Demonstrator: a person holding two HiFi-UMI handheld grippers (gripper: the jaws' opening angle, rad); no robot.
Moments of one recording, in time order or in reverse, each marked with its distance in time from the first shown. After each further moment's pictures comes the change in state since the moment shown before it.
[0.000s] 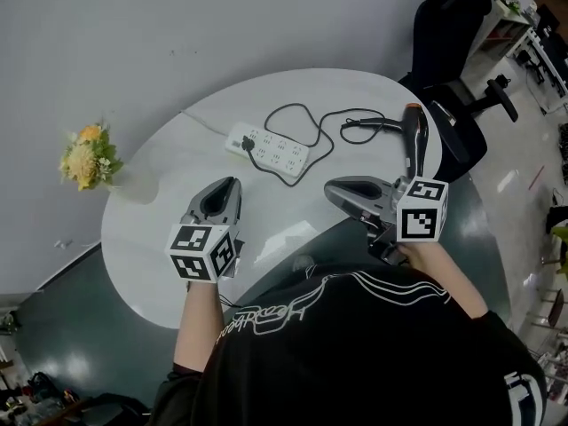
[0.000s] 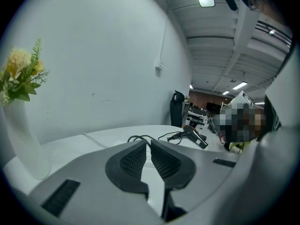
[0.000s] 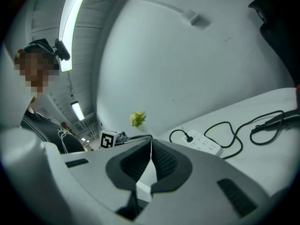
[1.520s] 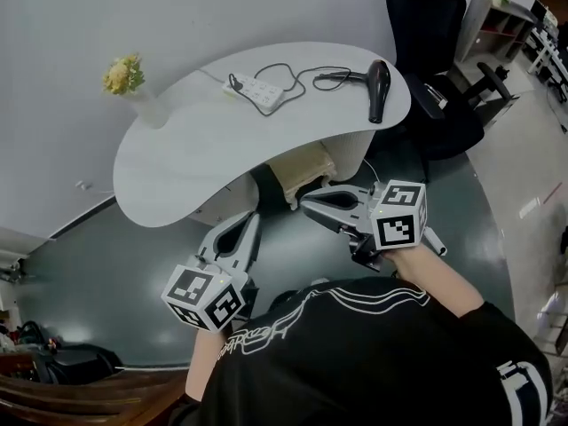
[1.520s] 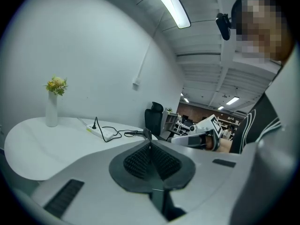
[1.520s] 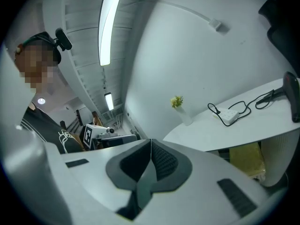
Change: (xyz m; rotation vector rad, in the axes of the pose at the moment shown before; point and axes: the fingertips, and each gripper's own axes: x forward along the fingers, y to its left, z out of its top) left arm -0.228 -0.333 -0.082 -0.112 -0.138 -0.031; right arm -0.187 0.187 -0.168 -0.111 0.071 0.262
